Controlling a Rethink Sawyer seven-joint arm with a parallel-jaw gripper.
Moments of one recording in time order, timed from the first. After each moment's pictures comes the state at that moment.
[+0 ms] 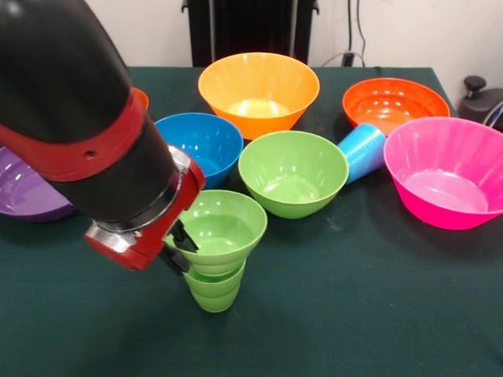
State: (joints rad) arm -0.64 -0.06 1.26 0.38 -1.02 1.77 0.52
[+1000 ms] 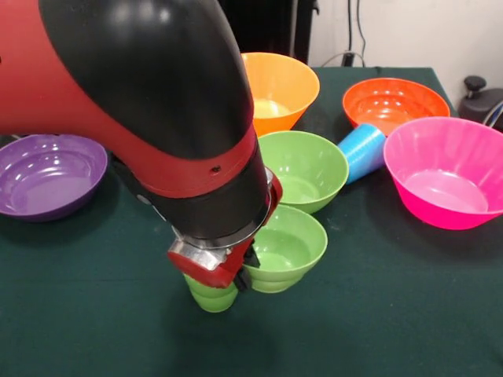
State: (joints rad) arm -0.53 -0.06 1.30 0.31 -1.11 1.77 0.52
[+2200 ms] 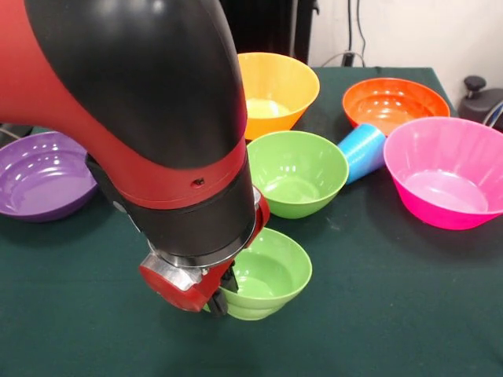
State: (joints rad) arm -0.55 -0.06 1.50 0.25 -1.38 1.78 0.52
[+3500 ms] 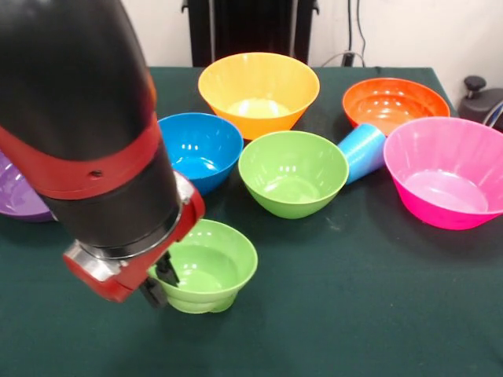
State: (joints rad) arm -0.60 -0.07 1.49 0.25 -1.38 1.79 0.52
